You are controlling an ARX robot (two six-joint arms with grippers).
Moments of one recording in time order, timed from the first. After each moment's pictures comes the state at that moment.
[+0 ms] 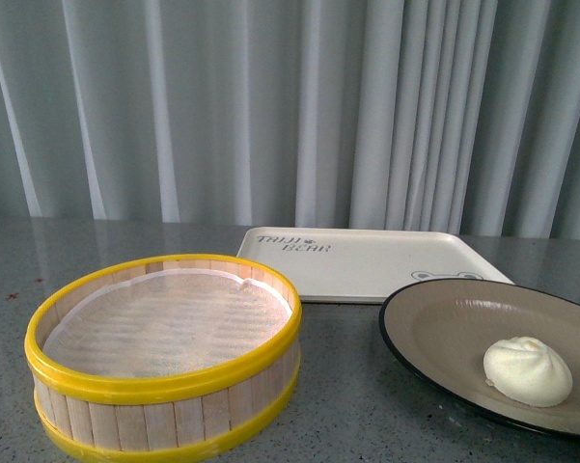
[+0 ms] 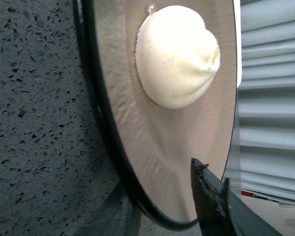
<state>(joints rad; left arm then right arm) 0.00 0.00 0.03 0.00 0.00 0.00 0.00 1.33 0.41 0.48 -0.18 -1.36</state>
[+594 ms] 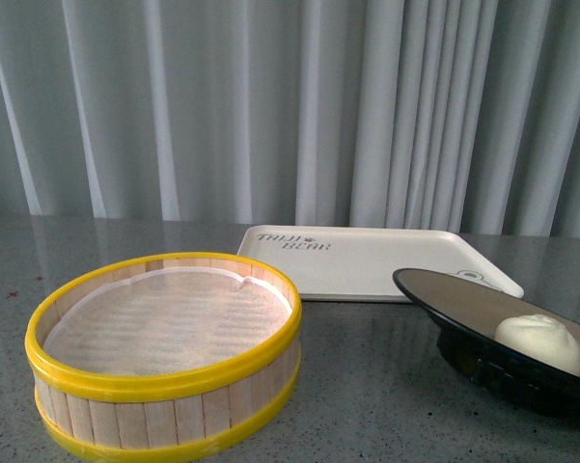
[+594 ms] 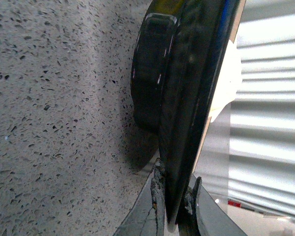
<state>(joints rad) 0.00 0.00 0.03 0.00 0.00 0.00 0.02 1.22 0.39 0.40 -0.20 -1.42</state>
